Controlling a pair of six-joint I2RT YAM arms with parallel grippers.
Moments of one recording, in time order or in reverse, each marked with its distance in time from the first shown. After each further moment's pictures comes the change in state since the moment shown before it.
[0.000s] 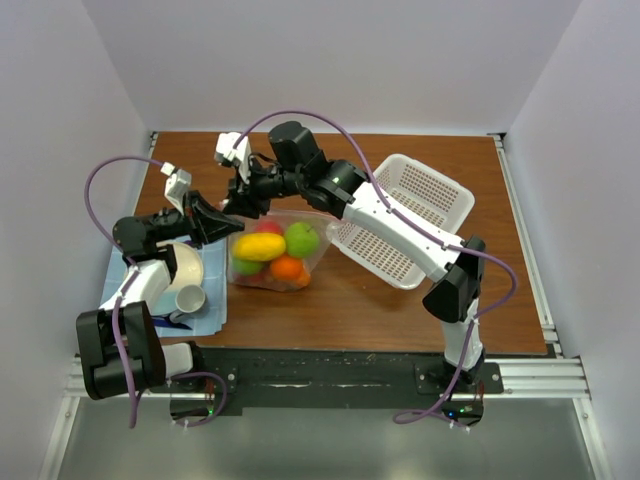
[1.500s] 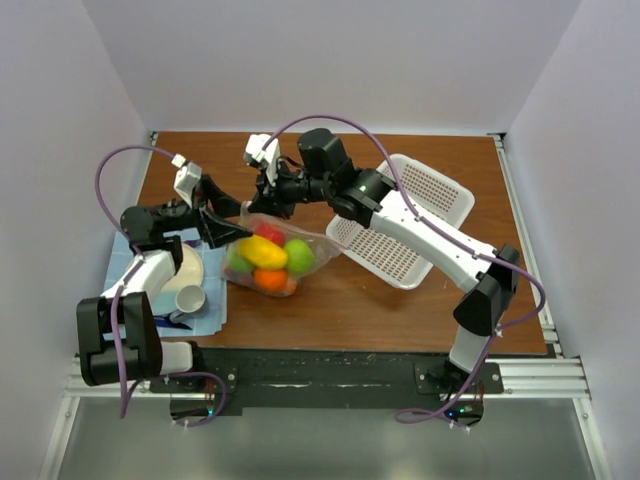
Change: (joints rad) left arm -0.069 0.061 0.065 0.002 0.000 0.023; right arm -0.048 -0.206 -0.292 0.083 0.063 0.043
